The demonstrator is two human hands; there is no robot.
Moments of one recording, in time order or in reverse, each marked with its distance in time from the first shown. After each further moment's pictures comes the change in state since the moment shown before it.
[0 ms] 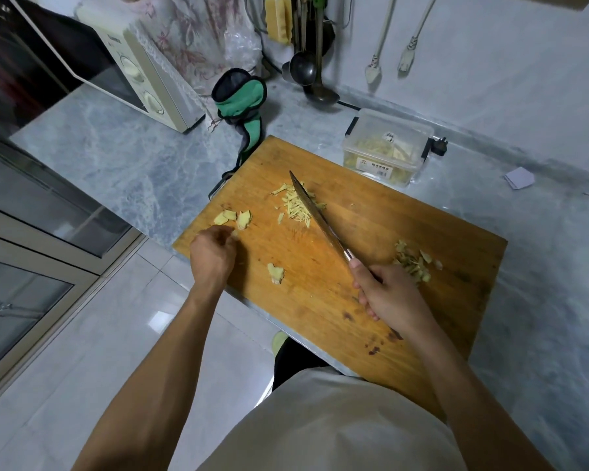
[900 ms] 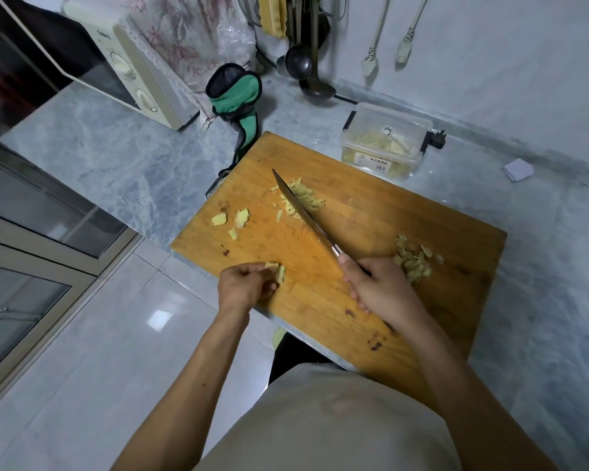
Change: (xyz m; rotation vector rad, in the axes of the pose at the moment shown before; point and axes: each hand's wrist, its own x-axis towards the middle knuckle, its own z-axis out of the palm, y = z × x) left_hand -0.067 0.019 0.016 -0.511 -0.260 -0.543; right_hand 0.006 -0.009 0.011 -0.019 -0.032 -0.005
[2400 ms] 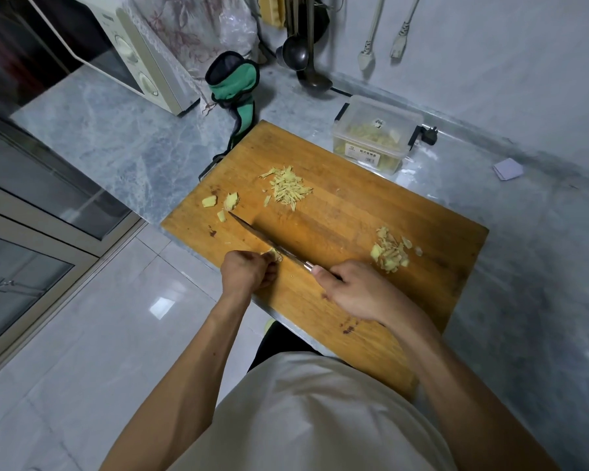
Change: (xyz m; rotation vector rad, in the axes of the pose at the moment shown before) left_hand -0.024 -0.004 0.038 0.134 0.058 -0.040; right_hand -0.010 0.017 -0.019 -0.343 -0.309 -0.082
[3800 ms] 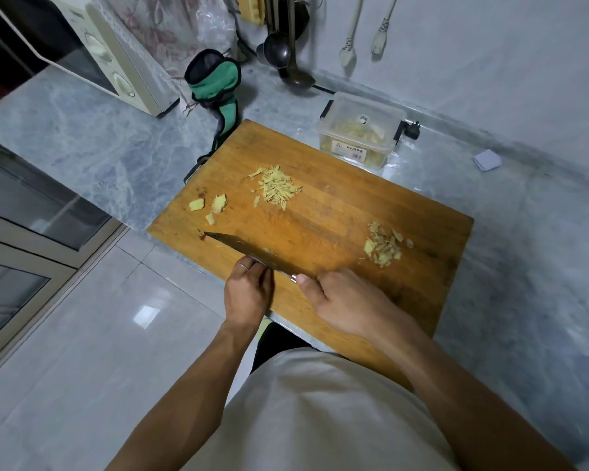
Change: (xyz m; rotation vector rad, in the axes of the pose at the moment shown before) left_hand 0.017 -0.064 0.004 0.491 0.204 1.096; right_hand -0.021 -0.032 0.016 -0.299 0.075 -0.057
